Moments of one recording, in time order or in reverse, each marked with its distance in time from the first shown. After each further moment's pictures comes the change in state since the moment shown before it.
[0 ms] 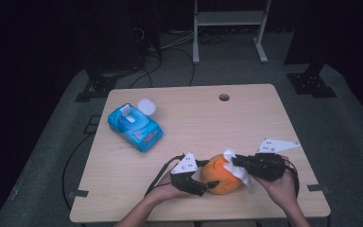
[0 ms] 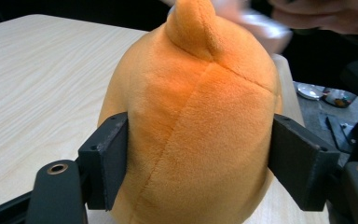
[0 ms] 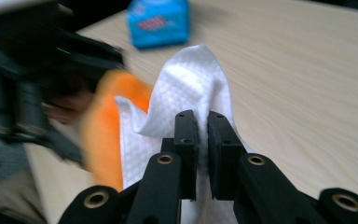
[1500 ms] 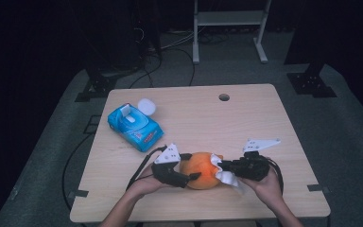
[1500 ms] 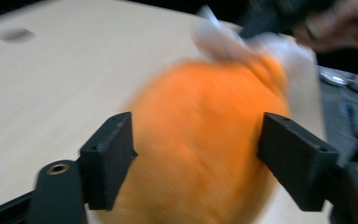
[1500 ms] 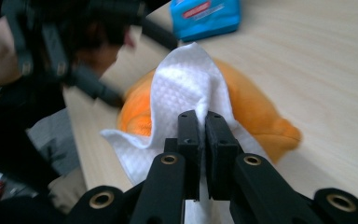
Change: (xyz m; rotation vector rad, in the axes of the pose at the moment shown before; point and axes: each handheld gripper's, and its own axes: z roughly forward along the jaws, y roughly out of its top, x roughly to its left) left arm 0.011 0.011 -0.047 0.121 0.088 -0.036; right arm 0.008 0.002 0.035 0.033 0.180 0.094
